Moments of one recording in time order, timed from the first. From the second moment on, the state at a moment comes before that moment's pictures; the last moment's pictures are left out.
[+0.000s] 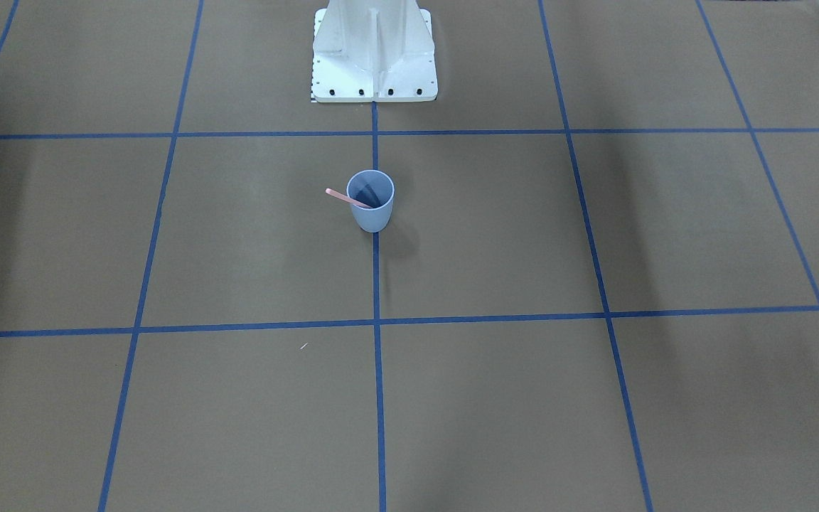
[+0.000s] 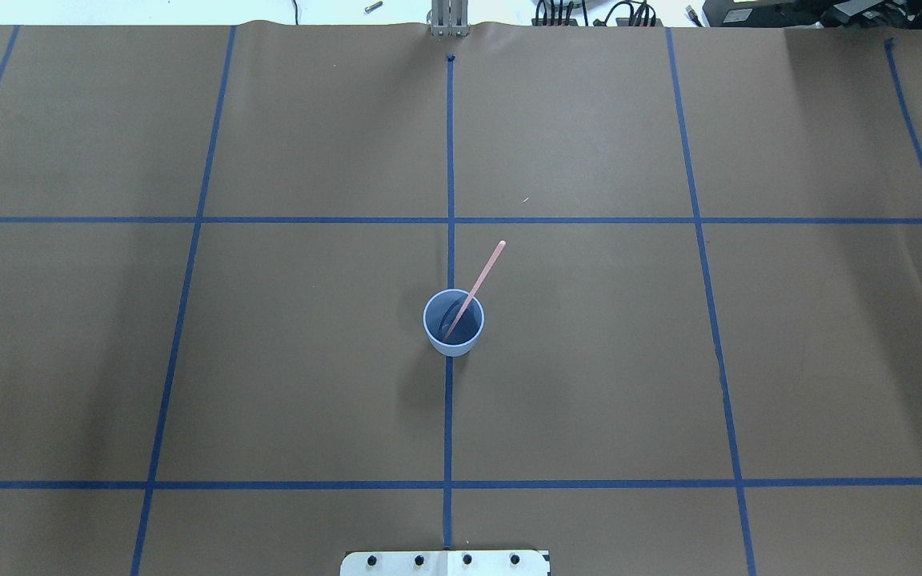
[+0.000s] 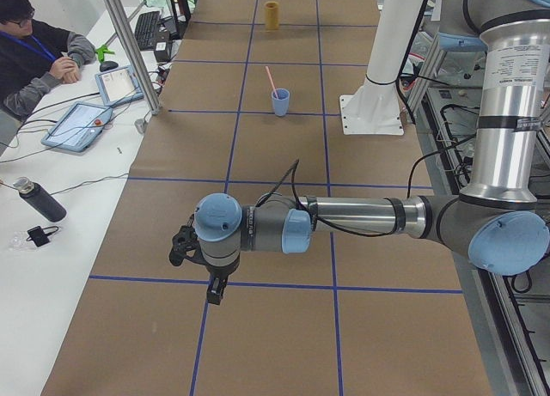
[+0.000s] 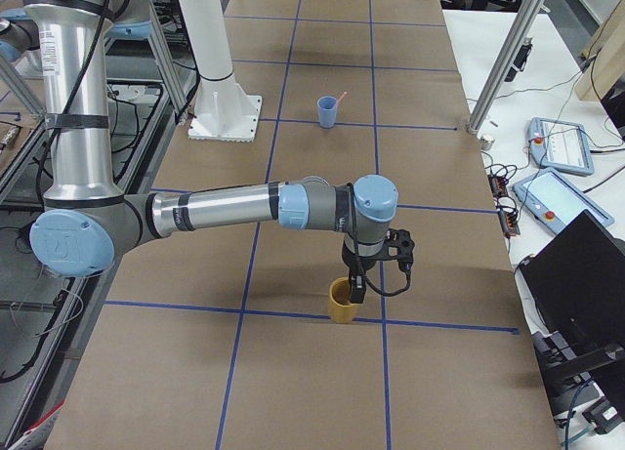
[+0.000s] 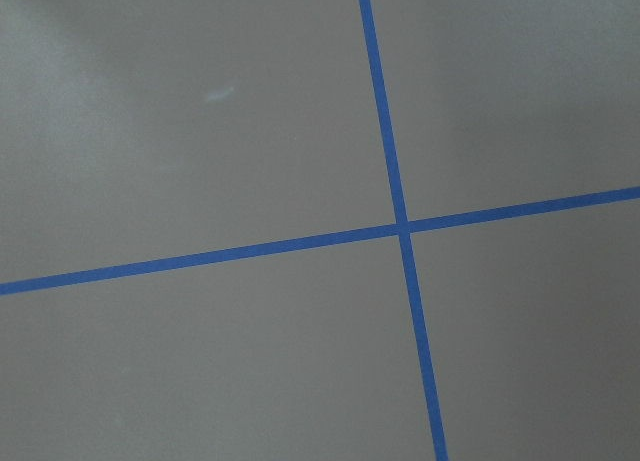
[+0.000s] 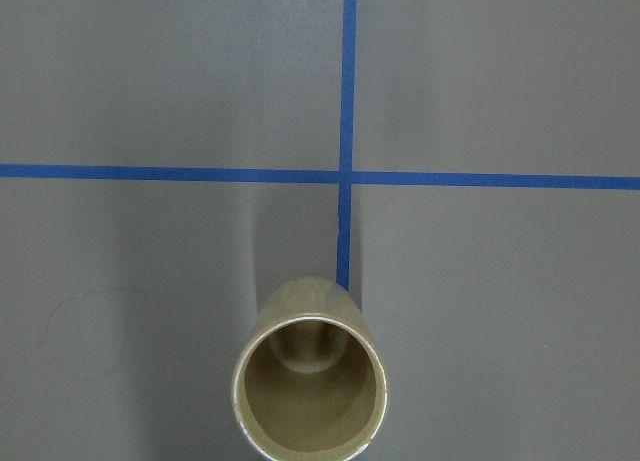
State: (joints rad) left arm -1.68 -1.60 -1.57 -1.61 -2.37 0.19; right arm 1.55 -1.56 1.73 -1.74 2.30 0.01
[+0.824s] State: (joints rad) left arm -1.68 -1.59 -1.57 -1.61 -2.37 0.19; right arm 1.54 -1.56 1.73 -1.72 2.30 0.01
